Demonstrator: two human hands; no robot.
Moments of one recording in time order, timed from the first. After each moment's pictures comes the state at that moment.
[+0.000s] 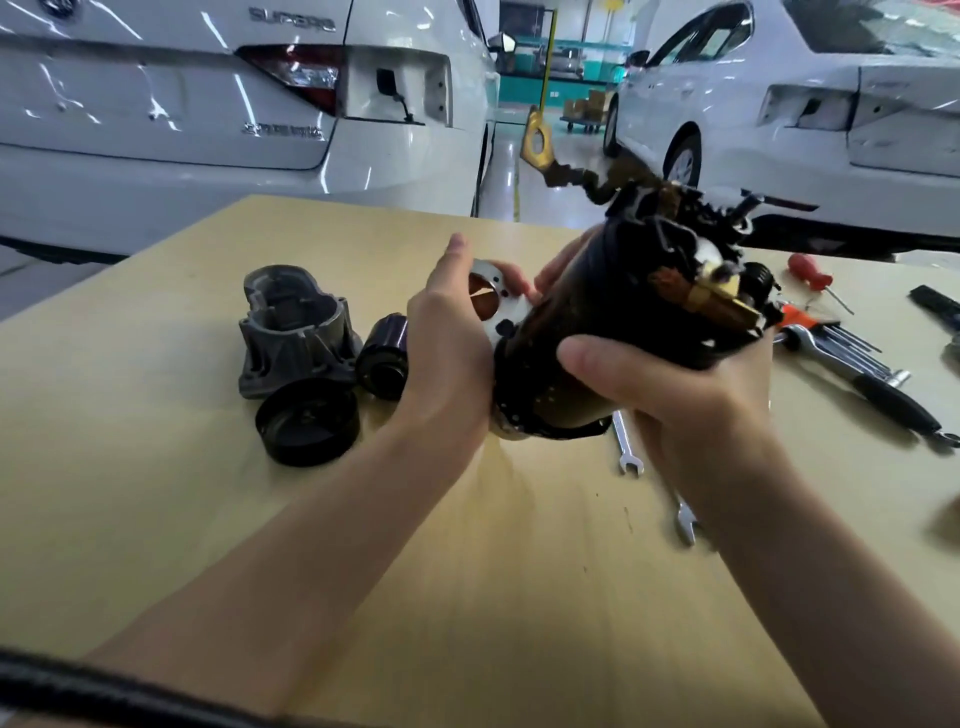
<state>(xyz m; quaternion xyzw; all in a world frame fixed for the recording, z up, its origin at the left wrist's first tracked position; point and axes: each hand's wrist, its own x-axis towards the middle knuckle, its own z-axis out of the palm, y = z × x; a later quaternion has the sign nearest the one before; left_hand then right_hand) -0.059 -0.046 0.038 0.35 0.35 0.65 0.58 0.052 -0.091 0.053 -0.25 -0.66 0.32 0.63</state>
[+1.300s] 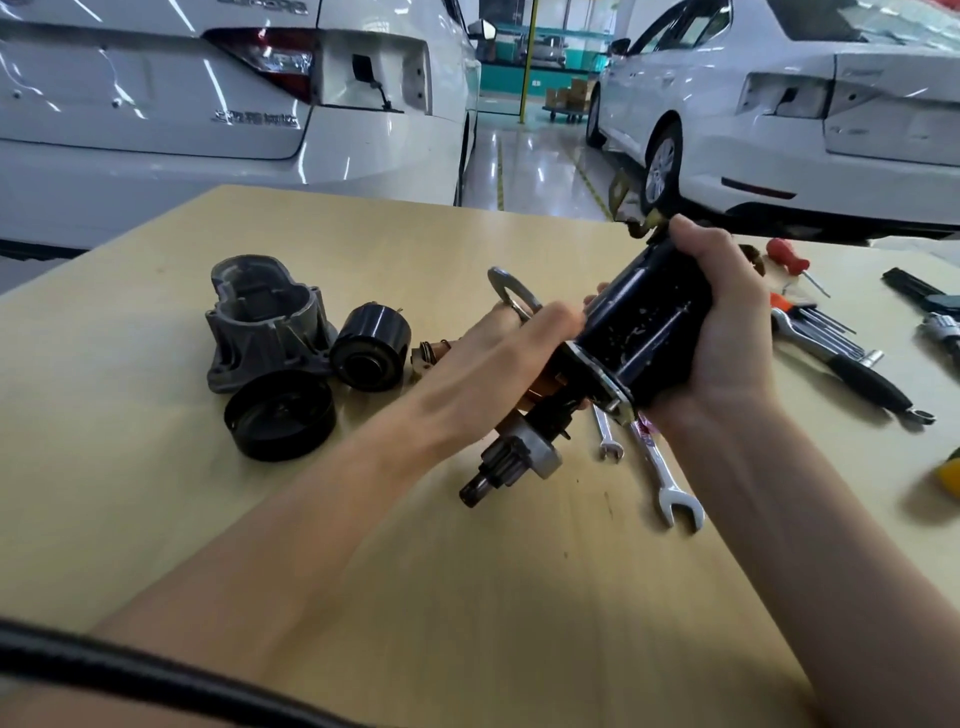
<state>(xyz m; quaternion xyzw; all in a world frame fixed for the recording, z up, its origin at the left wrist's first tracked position) -0.061 -0.049 0.027 0.72 0.36 0.33 0.50 0.087 -0.055 0.041 -0.38 -0.28 0.56 0.68</state>
